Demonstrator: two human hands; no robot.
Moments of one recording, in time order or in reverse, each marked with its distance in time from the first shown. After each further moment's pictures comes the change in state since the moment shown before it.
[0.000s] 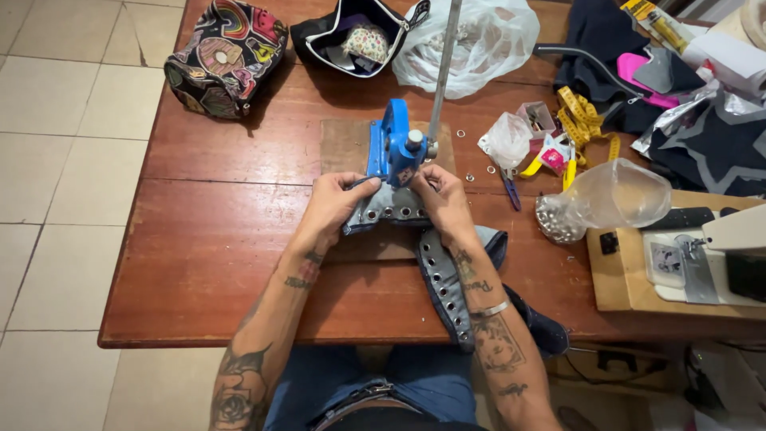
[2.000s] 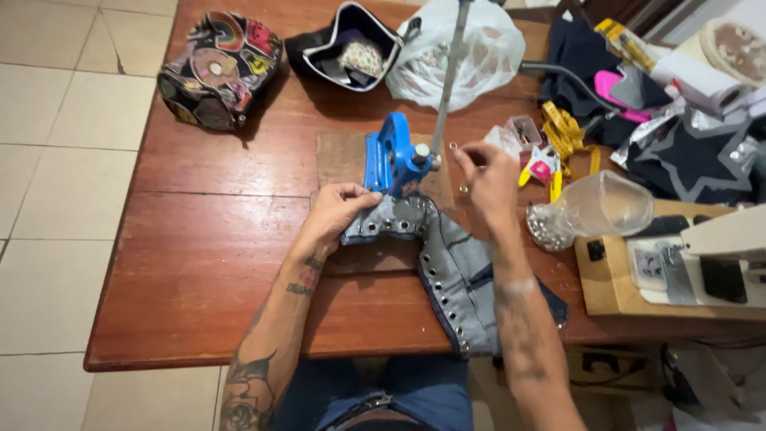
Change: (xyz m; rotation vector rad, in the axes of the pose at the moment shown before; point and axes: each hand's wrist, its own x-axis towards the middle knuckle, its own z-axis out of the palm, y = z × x) left_hand 0.045 -0.041 -0.013 -0.096 -0.058 -0.070; right_hand 0.062 -0.022 -0.089 -0.903 0.226 -0.296
